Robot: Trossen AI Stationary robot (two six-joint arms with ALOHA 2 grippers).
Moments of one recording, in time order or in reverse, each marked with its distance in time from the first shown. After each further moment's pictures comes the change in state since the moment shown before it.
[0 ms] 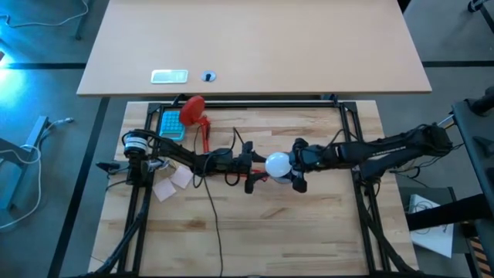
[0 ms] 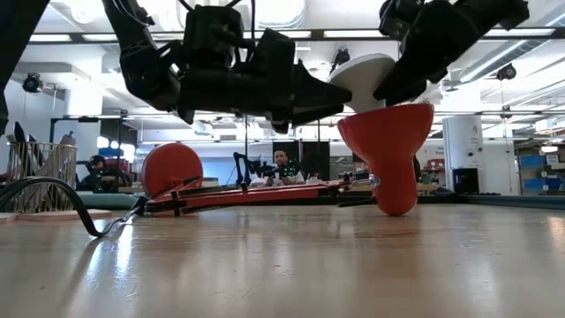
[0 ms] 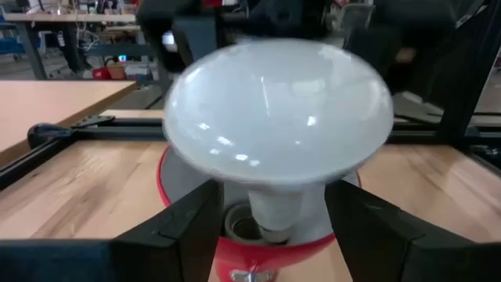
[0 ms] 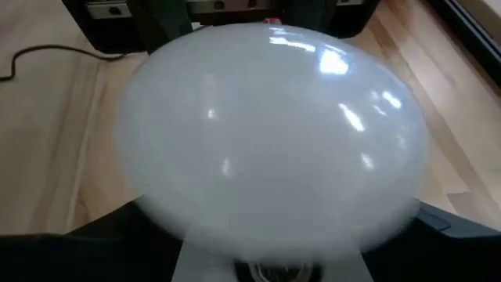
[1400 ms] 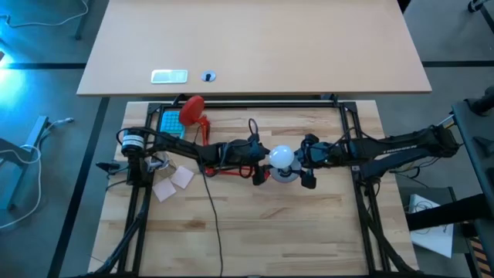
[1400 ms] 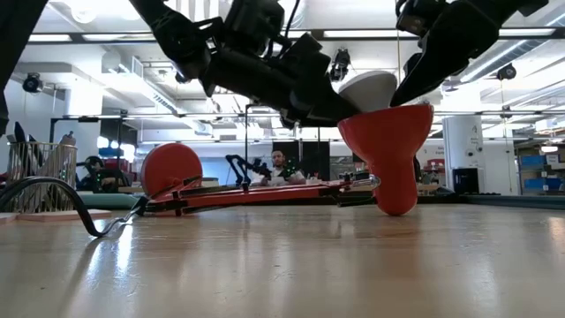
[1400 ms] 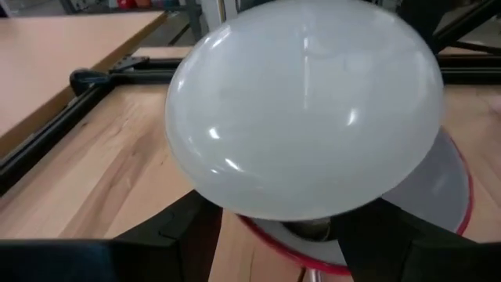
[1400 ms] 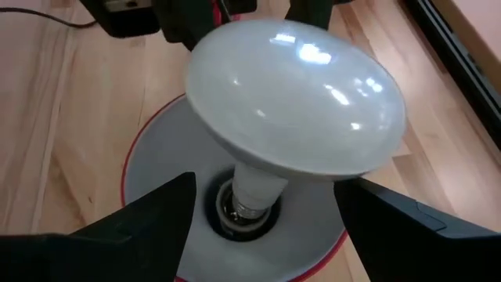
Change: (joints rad) left arm 0.045 -0.031 0.233 -0.540 -0.079 0.046; right arm -0.003 -0.120 0.018 -0.214 0.064 -0.022
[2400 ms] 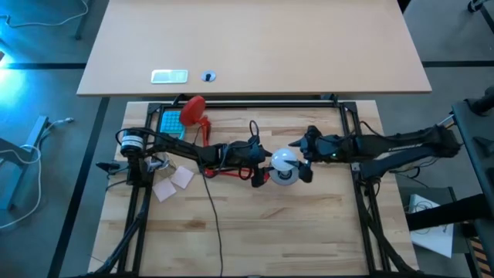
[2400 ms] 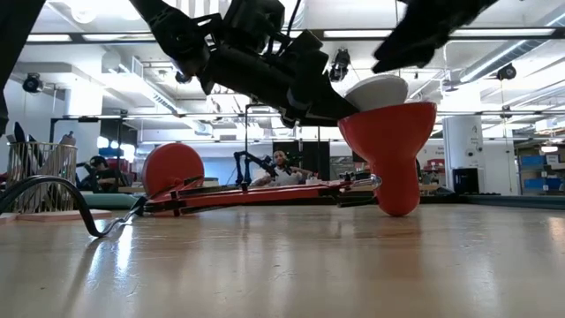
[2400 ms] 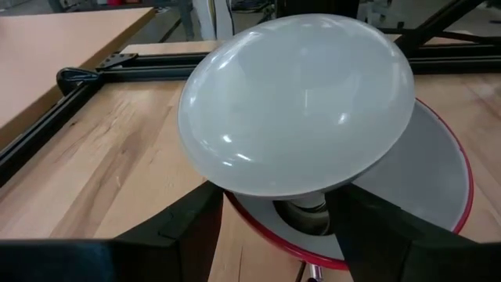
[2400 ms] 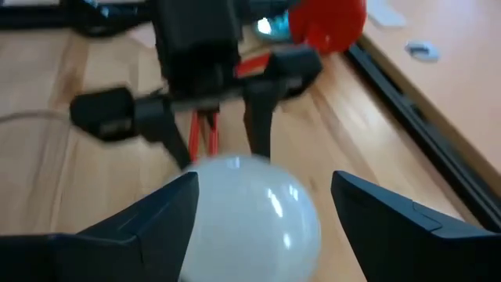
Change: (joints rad) left arm -0.020 -0.007 0.001 -0.027 0.011 0.018; right arm 0.000 -0.031 0.062 0.104 0.083 0.015
